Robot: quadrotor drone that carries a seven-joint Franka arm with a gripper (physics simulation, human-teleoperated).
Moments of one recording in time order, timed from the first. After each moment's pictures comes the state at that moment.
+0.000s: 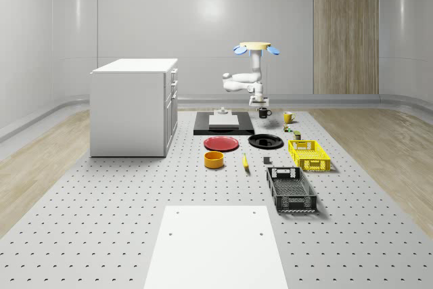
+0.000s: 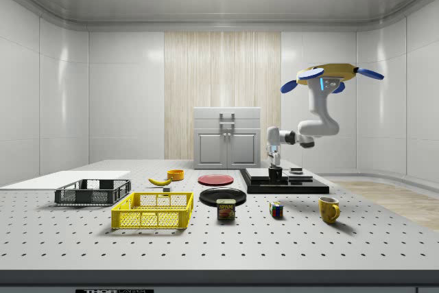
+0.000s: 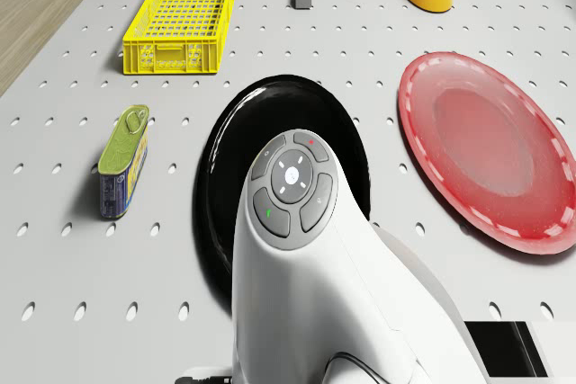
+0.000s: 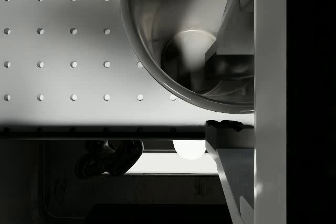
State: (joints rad) arm -1.14 -1.43 1.30 -2.86 -1.87 1.51 1.65
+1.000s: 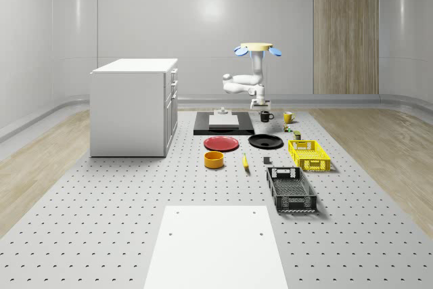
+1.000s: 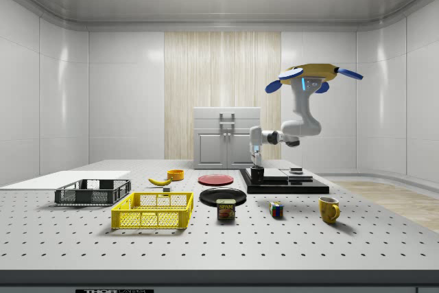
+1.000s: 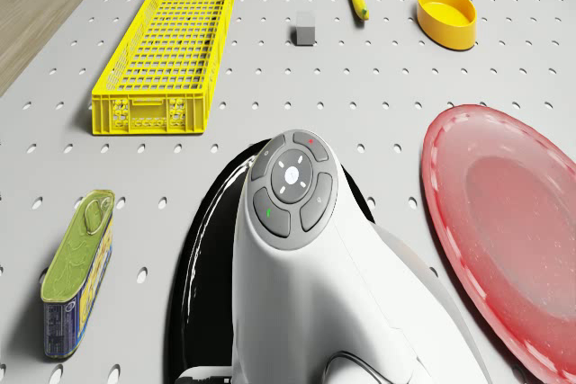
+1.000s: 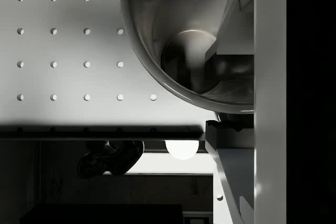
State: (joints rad) arm -1.15 -1.46 1.30 -2.86 -1.85 1.54 1.66
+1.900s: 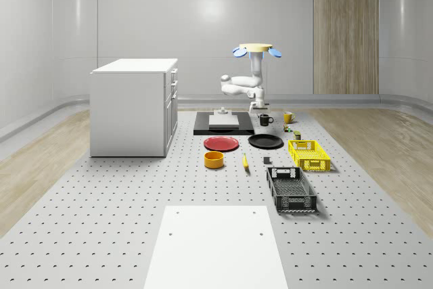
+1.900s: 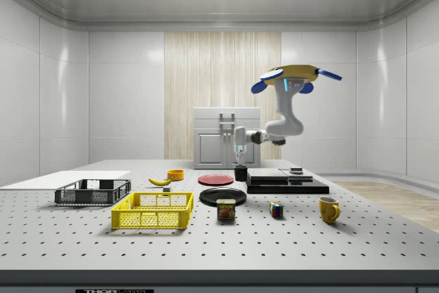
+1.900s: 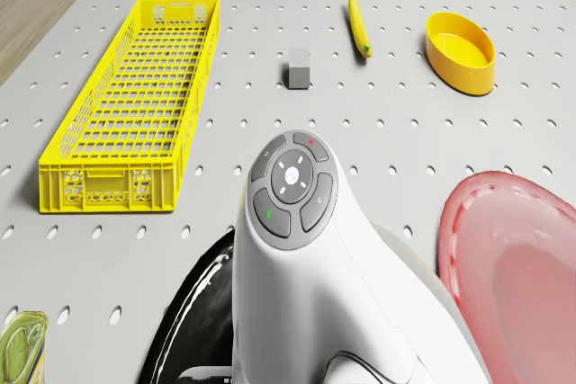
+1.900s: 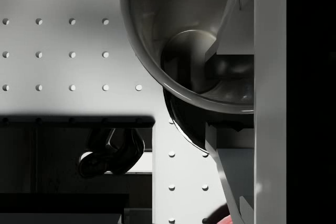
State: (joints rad) arm -1.15 -1.49 1.31 -2.86 -1.84 1.56 1.67
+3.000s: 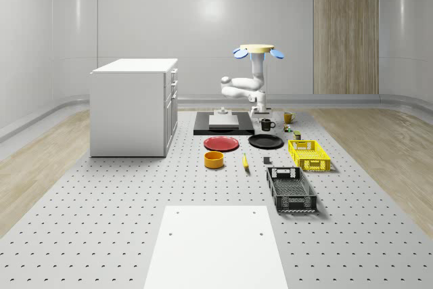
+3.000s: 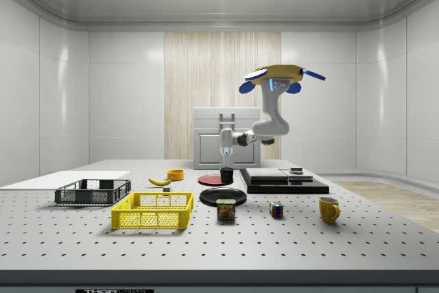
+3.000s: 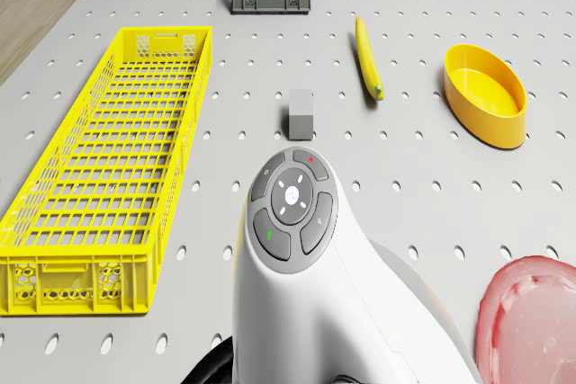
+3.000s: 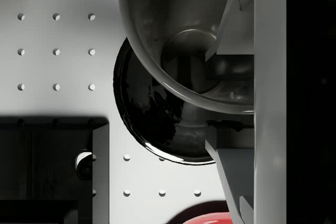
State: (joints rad) arm -1.17 -1.51 1.25 -2.84 -1.90 1.61 1.67
